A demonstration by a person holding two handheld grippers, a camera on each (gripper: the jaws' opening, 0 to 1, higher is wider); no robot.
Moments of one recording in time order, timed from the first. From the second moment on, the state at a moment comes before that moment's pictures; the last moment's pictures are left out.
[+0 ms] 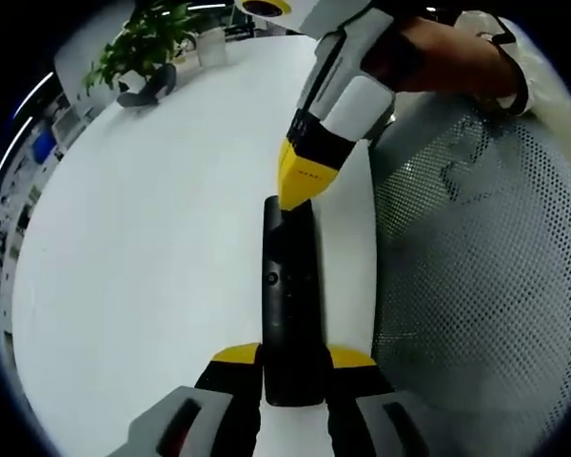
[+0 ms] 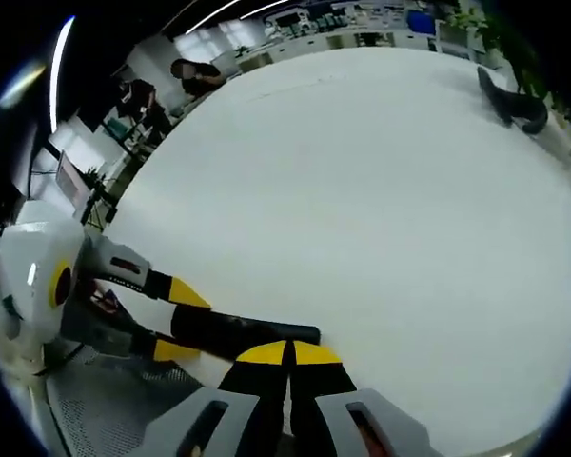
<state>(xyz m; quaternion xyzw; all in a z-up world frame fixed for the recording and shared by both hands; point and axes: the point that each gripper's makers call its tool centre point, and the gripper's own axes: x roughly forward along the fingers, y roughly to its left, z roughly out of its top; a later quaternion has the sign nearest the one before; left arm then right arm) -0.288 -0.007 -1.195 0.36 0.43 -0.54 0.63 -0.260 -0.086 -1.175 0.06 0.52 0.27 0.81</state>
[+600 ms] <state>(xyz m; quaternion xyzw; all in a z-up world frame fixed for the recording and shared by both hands) -0.288 -0.007 -1.195 0.35 0.42 -0.54 0.64 -0.262 -0.087 -1.183 0.05 0.53 0.27 0.80</state>
